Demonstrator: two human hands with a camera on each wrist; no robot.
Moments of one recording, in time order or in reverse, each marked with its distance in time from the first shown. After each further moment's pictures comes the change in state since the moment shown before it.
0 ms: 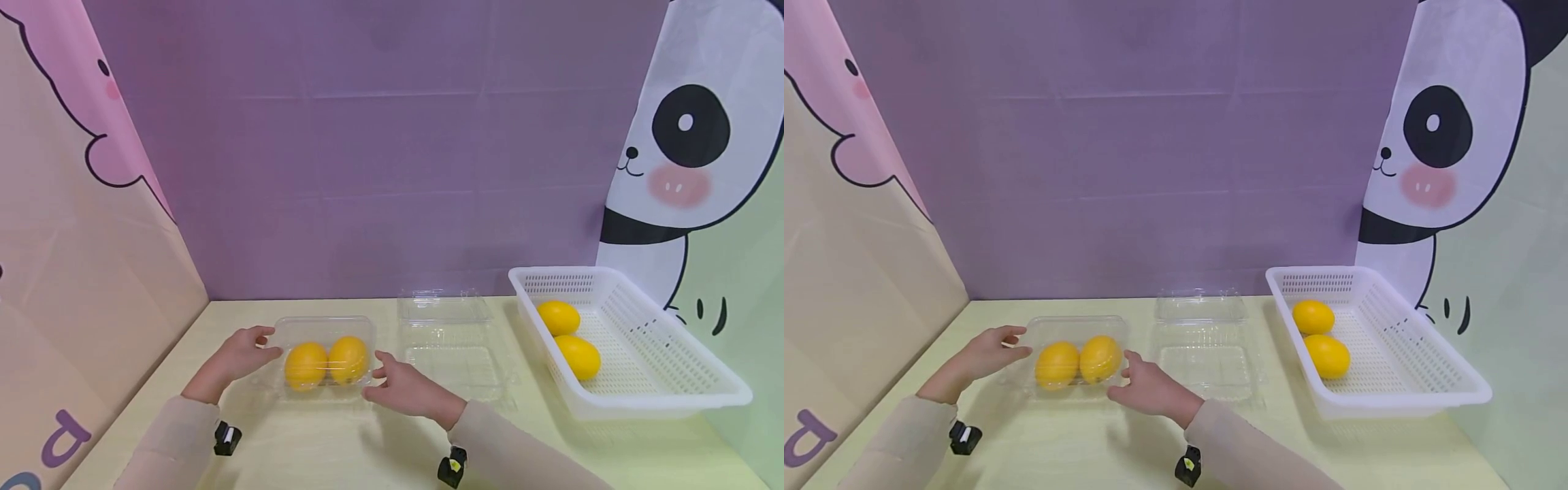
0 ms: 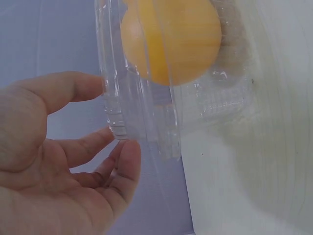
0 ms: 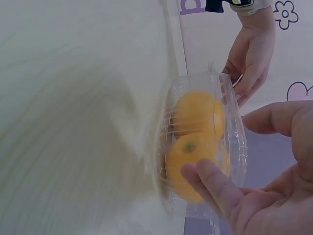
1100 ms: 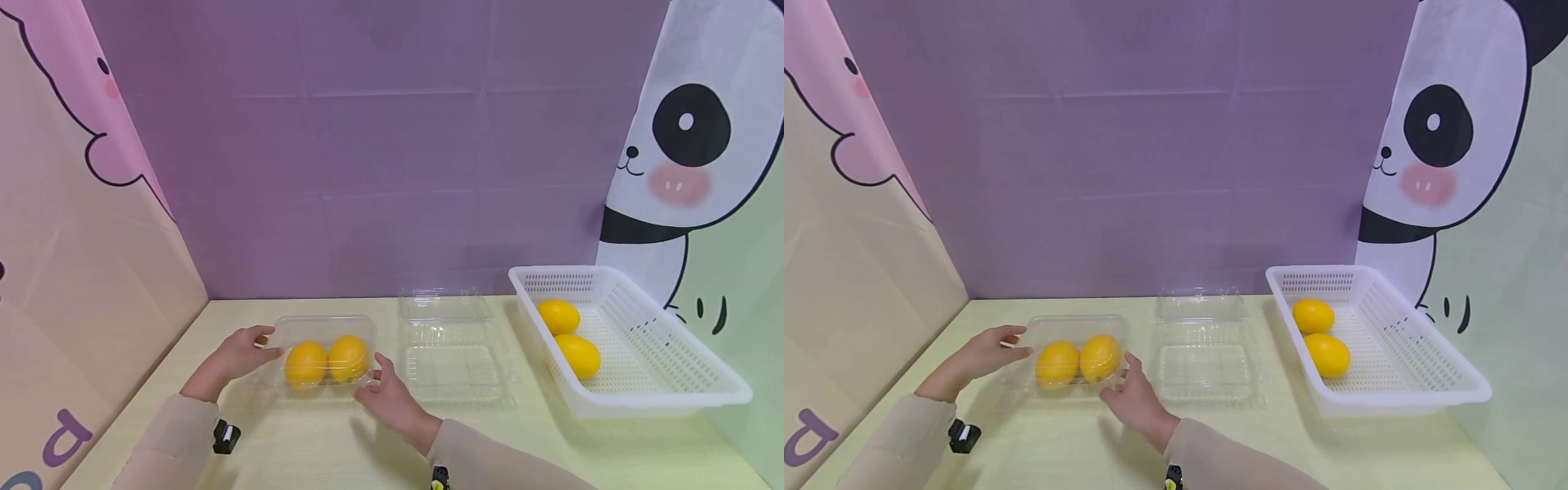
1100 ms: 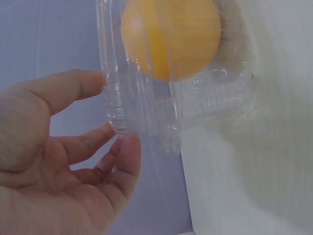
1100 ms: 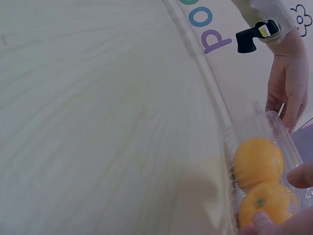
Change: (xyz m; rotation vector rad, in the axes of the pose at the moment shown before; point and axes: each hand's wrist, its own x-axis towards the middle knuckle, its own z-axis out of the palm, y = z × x) left_hand -0.002 0.002 -0.004 -0.030 -0.036 -0.029; right_hand 0.014 0.014 0.054 0.492 0.268 0.052
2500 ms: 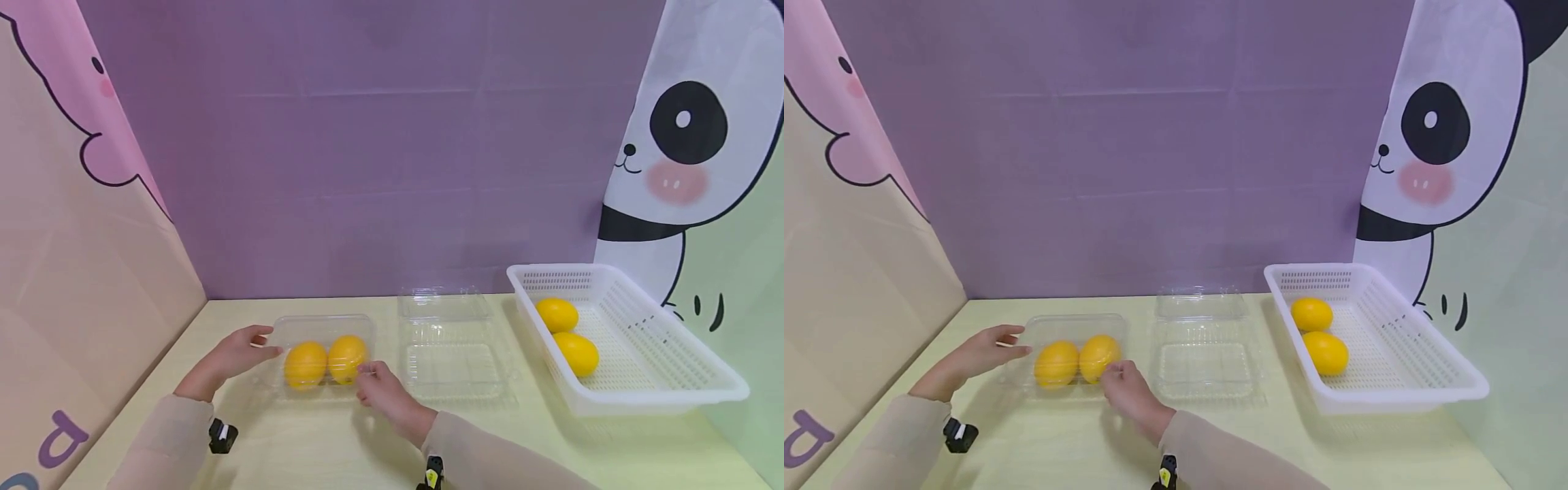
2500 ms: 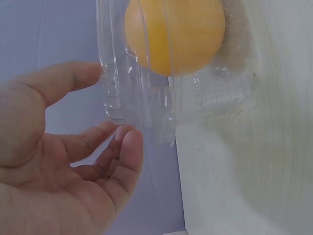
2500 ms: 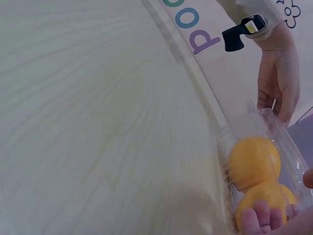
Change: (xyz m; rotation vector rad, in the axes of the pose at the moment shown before) left_hand 0.001 -0.005 -0.002 -0.063 -0.034 -0.005; right_hand 0.005 -0.004 0.005 0.085 0.011 0.061
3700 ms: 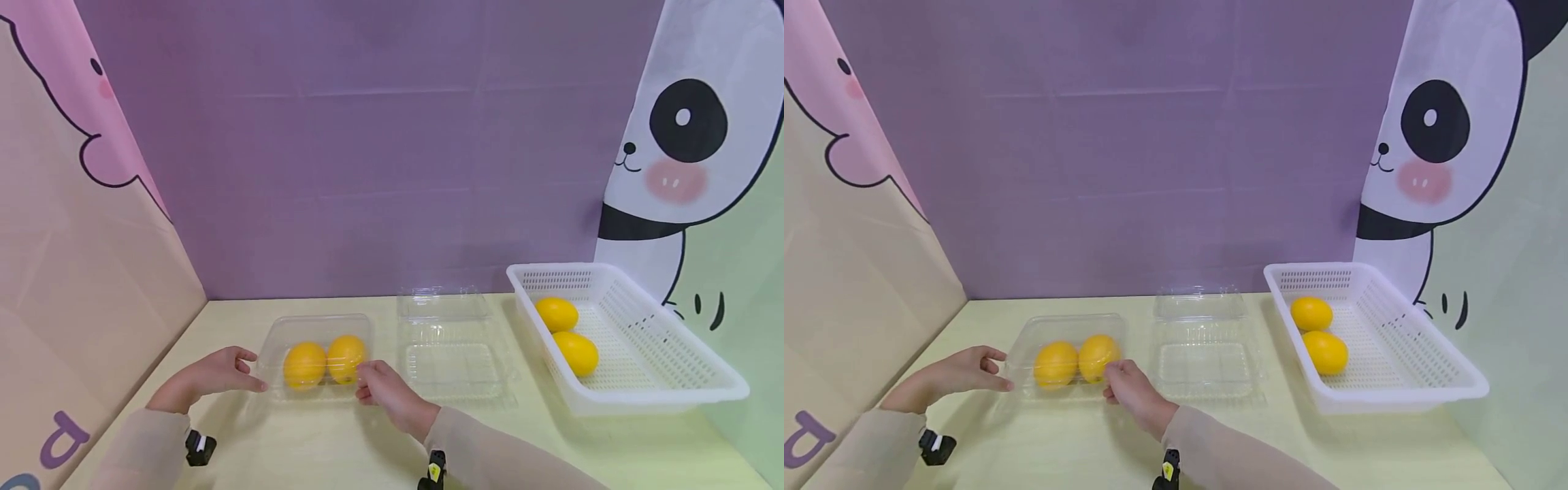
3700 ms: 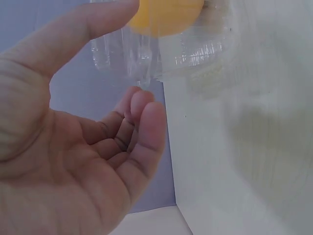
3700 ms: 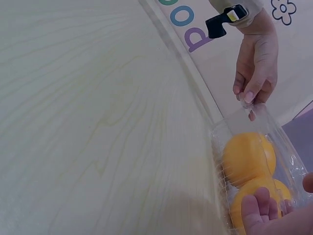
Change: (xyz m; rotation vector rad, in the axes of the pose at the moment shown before) left_hand -0.019 -0.026 -0.009 -0.027 -0.133 -0.039; right_hand 0.002 -0.006 -0.005 0.077 -0.049 0.051
